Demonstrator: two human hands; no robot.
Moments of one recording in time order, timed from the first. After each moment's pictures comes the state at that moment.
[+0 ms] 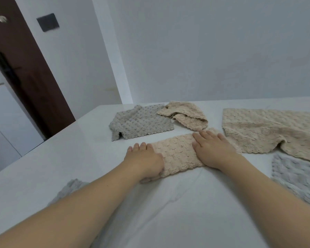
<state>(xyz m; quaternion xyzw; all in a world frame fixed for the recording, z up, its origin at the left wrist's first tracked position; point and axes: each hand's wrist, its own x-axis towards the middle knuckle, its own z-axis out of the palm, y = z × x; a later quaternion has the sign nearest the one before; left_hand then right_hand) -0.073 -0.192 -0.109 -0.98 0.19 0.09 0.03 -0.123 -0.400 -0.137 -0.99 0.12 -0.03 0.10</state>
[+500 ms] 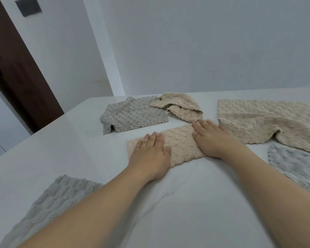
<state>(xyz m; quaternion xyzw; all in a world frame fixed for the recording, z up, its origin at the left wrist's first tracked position) -0.082 -0.212 -0.139 -0.96 0.27 0.04 -0.06 -0.121 -0.415 -0.138 -0.99 0.14 0.00 0.10</state>
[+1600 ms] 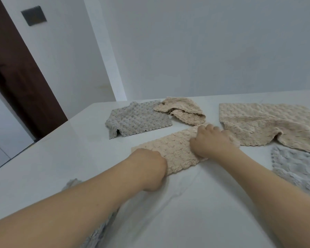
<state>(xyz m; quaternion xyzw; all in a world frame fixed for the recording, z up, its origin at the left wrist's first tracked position) -0.125 -0.179 -0.073 -0.85 0.45 0.01 0.25 -0.121 -0.373 -0.116 -0.97 0.24 0.00 0.06</state>
